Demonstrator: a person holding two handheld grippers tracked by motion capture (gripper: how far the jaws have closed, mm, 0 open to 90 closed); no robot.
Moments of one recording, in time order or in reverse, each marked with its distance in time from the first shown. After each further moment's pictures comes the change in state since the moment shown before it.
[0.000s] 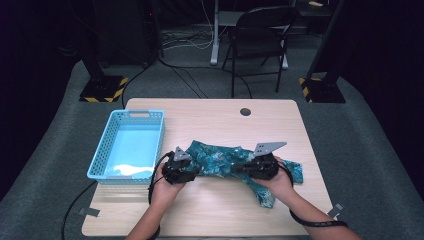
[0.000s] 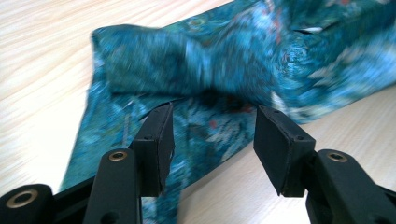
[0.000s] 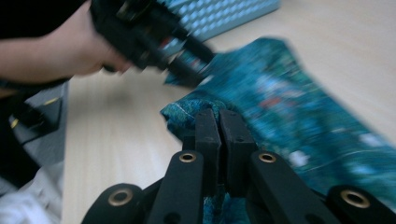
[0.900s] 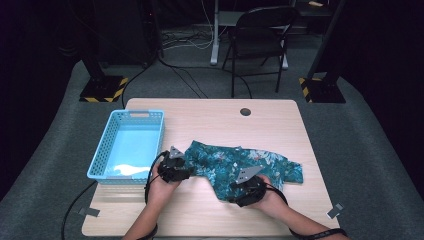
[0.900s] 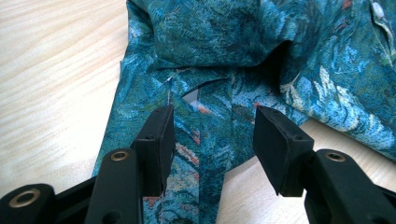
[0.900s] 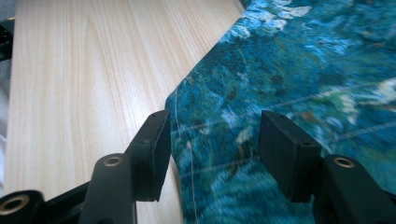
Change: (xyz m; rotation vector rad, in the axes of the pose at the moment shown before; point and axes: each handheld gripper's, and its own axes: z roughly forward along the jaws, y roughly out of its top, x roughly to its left) left arm 0.024 -0.013 0.004 0.035 0.046 -0.072; right arm 0.032 -0.061 0.058 0.275 -0.016 -0.135
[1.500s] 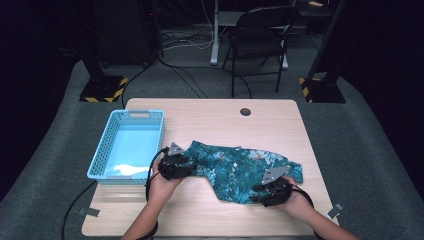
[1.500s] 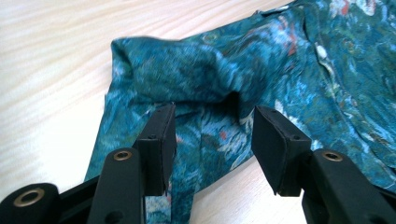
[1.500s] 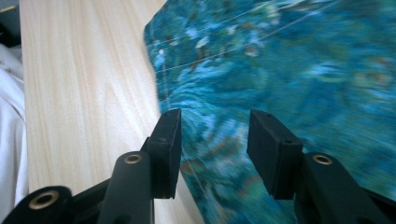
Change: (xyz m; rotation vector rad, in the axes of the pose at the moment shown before) left arm -0.007 0.013 -0.015 -0.059 -0.063 -0.009; right arm -0.017 -0.041 -0.056 0.039 -0.012 0.026
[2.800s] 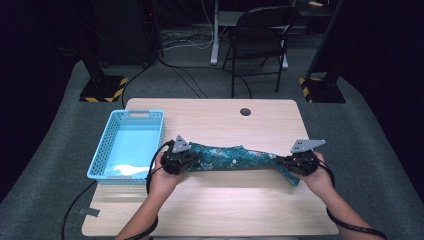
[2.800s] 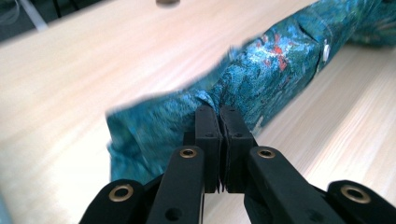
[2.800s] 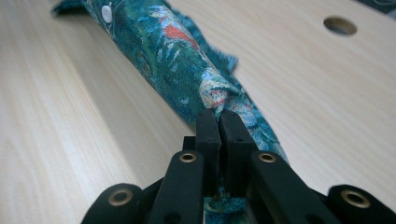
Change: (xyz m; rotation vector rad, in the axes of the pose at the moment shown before) left arm -0.027 0.047 -0.037 -0.081 0.005 0.184; right arm -0.066 0.015 -0.091 -0.172 -0.253 0.084
